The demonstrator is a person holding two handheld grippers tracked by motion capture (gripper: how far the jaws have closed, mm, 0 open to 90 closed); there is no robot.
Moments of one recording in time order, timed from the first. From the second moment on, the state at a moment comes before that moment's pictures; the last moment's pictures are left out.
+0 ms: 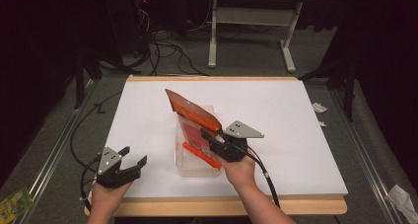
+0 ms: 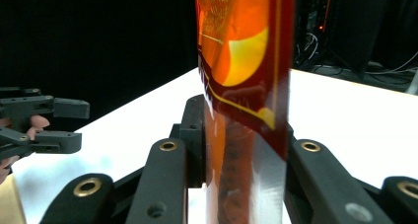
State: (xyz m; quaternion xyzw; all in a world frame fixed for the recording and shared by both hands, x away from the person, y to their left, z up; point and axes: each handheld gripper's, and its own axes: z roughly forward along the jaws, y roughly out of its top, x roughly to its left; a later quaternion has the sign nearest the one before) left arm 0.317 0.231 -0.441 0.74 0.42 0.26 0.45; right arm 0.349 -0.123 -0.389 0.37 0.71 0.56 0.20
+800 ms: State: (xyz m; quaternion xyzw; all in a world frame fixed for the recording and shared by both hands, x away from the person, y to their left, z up) left arm 0.319 0.228 -0.445 0.75 0.42 0.25 0.45; right arm 0.338 -0.153 -0.416 0.39 0.71 0.55 0.18
